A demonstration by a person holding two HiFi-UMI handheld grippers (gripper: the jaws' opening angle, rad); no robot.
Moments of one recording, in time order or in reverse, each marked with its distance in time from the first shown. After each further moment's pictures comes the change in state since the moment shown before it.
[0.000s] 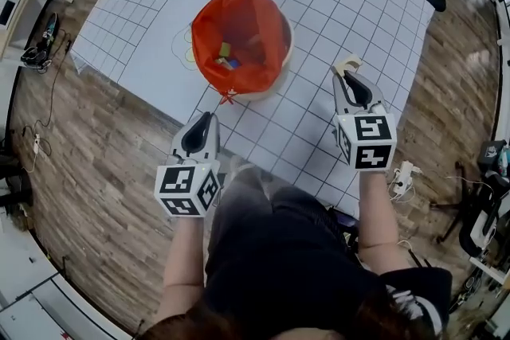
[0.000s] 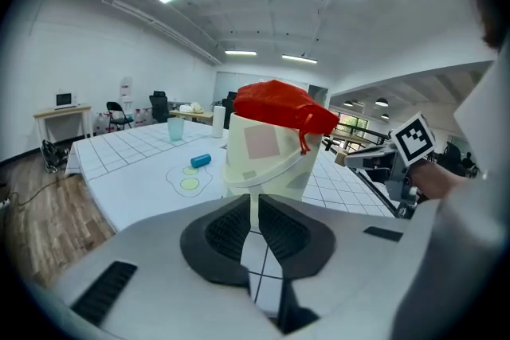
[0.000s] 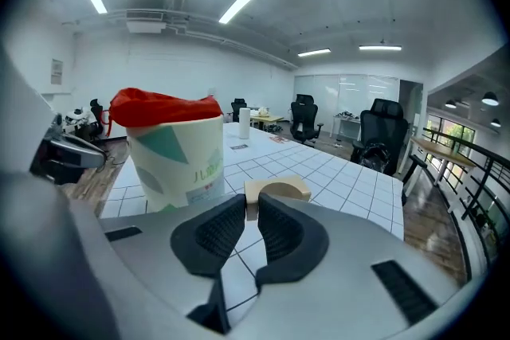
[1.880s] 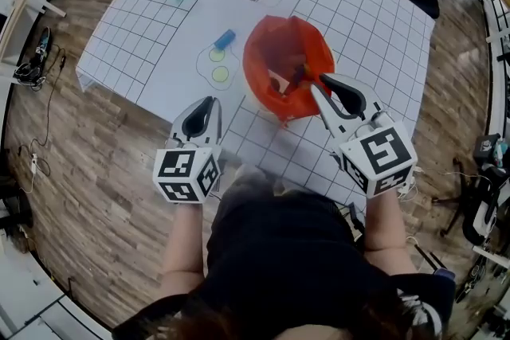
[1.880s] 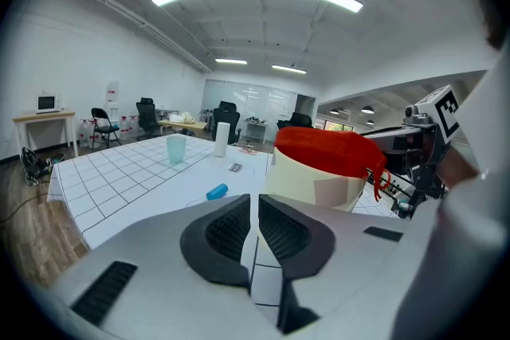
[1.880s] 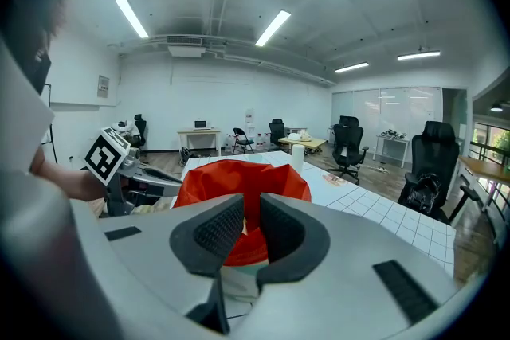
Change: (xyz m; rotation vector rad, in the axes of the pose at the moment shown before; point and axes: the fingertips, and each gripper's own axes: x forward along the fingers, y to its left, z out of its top) left arm 0.018 0.096 0.076 0.033 -0.063 -0.101; right arm 0.000 0.137 0.139 -0.093 -0.152 0.269
